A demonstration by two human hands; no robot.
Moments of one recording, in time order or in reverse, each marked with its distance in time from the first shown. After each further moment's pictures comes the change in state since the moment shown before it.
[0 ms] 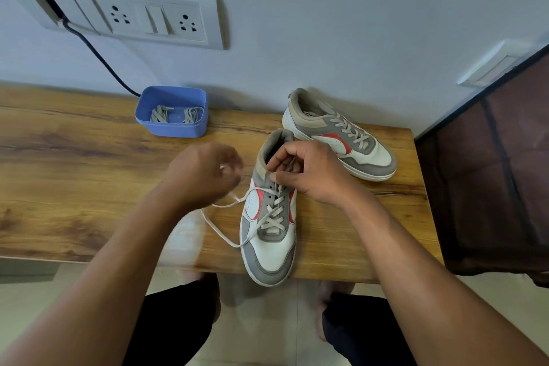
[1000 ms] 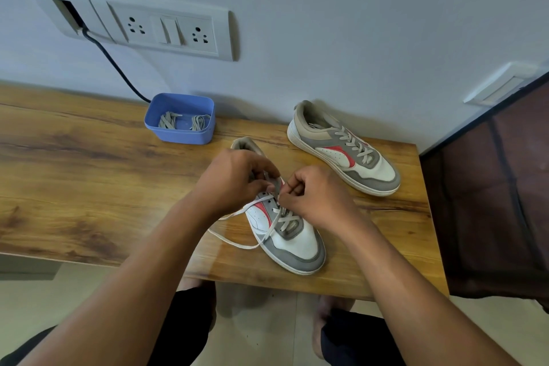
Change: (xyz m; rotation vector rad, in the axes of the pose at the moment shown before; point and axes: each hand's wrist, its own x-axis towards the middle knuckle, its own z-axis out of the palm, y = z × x) left_hand 0.017 0.023 0.025 -0.095 0.072 0.126; right_hand -0.020 -0.010 0.012 -0.218 0.060 0.212
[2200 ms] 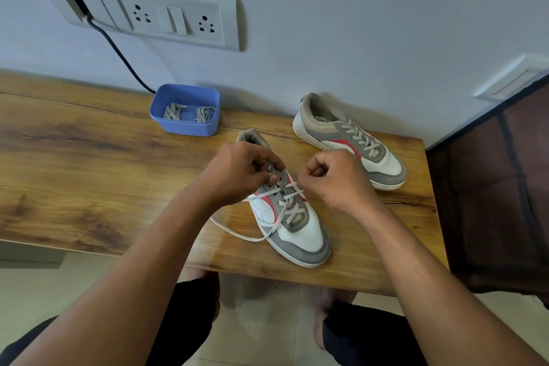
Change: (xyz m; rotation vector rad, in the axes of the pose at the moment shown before) left_hand -0.004 0.000 -0.008 -0.103 -0.091 -0.095; right_hand 0.008 0.013 -0.015 0.114 0.111 -0.017
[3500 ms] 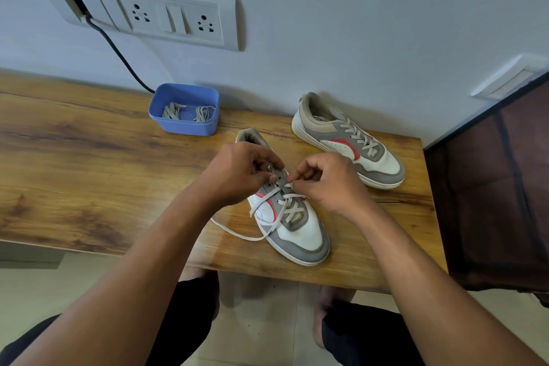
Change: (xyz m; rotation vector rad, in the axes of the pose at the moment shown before) left_hand -0.003 0.003 0.002 -0.001 0.009 0.002; right_hand -0.007 -0.003 0.002 0.013 -0.097 -0.039
